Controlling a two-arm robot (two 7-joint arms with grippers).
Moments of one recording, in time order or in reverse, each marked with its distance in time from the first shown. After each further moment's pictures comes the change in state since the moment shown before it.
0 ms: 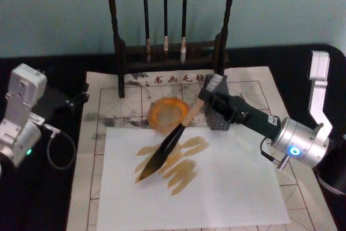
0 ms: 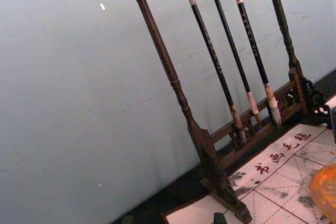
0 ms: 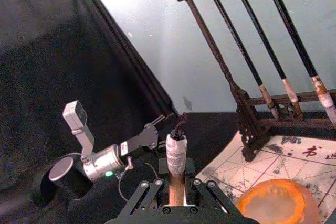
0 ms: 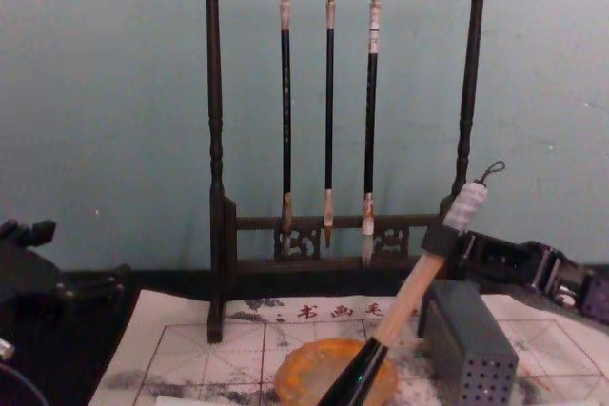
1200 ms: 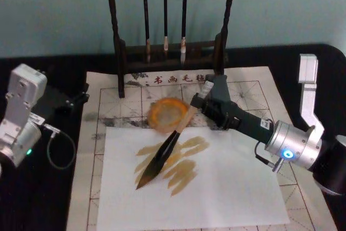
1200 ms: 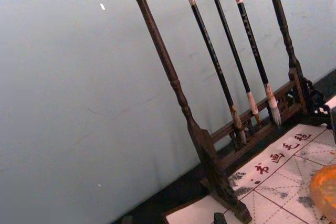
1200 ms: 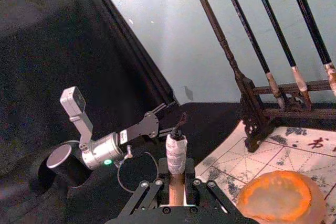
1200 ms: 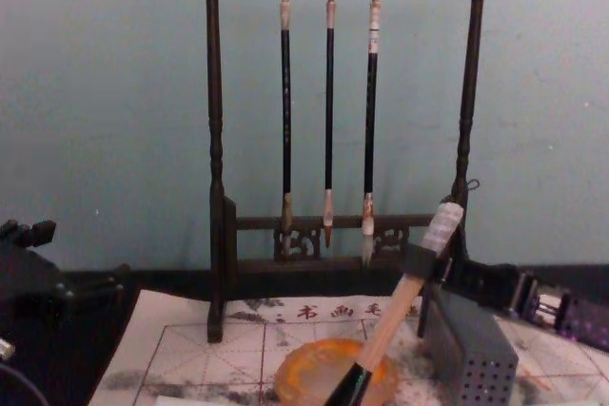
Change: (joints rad) left arm 0.000 0.000 0.000 0.000 0.000 0.000 0.000; right arm 0.014 -0.013 -0.024 0.017 -0.045 0.001 0.002
